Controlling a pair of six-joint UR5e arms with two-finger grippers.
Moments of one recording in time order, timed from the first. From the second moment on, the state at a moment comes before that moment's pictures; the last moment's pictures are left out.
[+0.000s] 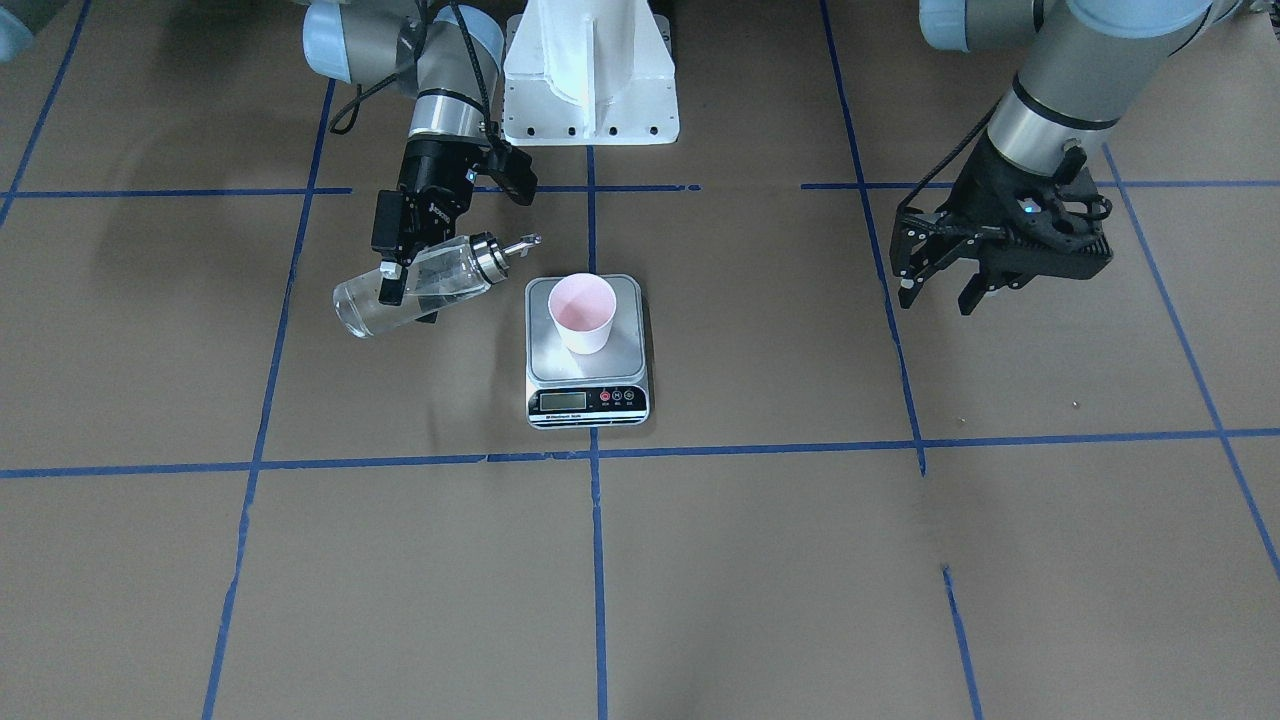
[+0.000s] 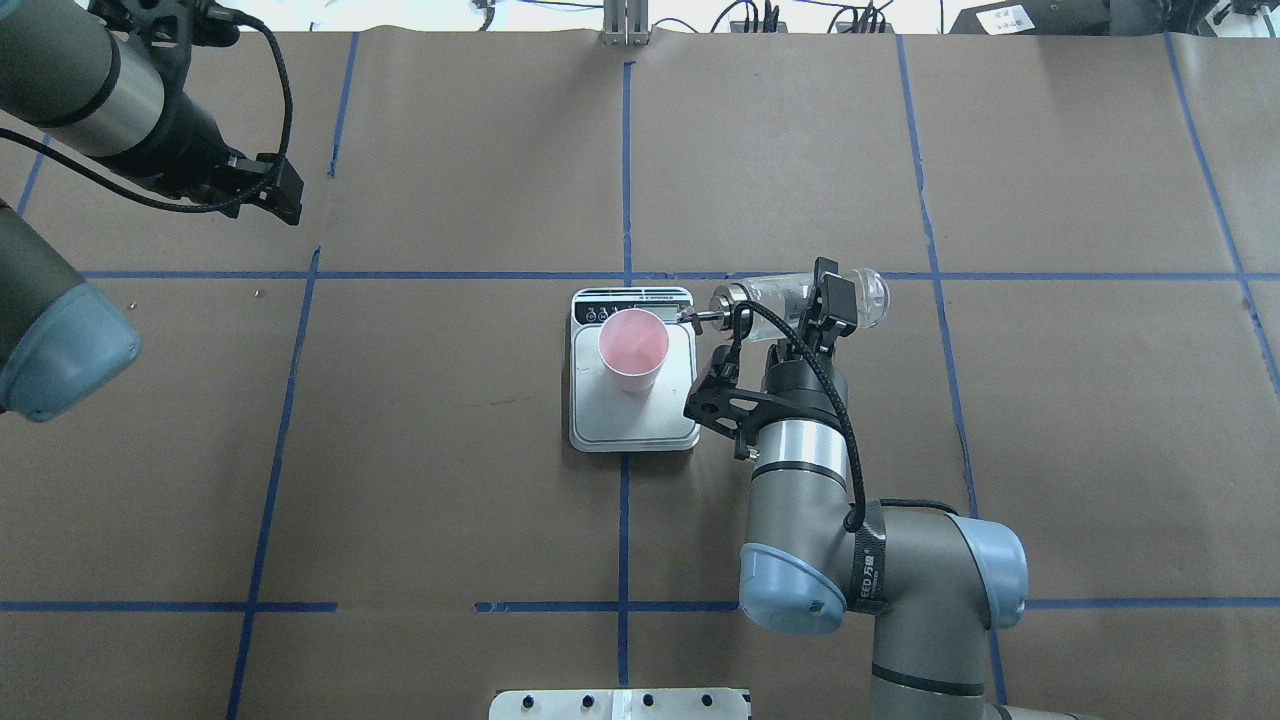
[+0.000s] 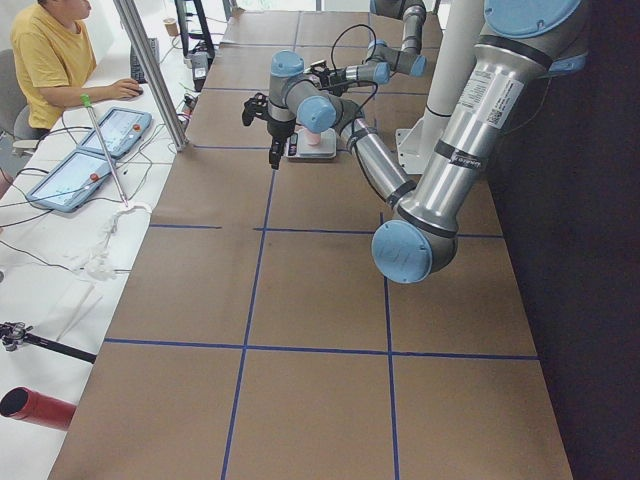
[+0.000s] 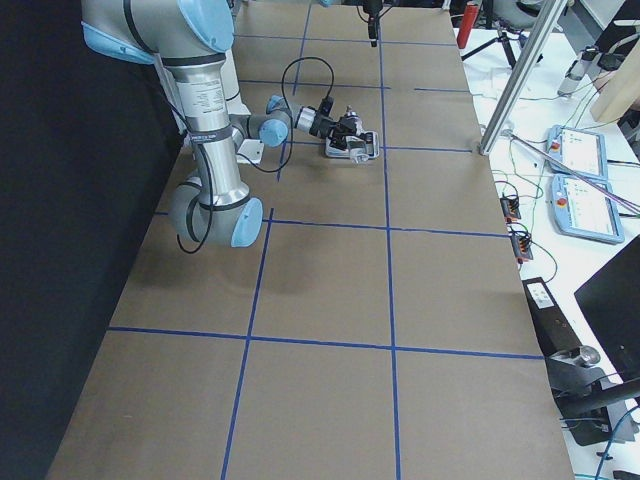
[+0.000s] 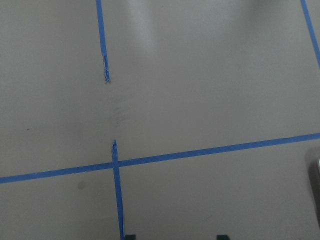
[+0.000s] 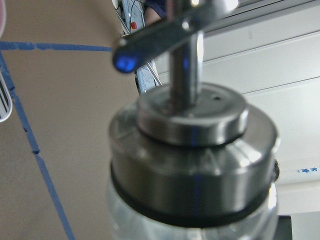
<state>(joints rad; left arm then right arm) -0.96 -2.00 -1.98 -1.47 -2.08 -0.76 0.21 -1.17 1.84 -1.64 0.40 0.36</state>
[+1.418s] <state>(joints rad) -0.95 -2.00 -1.97 -1.47 -2.08 -0.76 0.24 -1.08 1.76 -1.75 0.37 0.18</state>
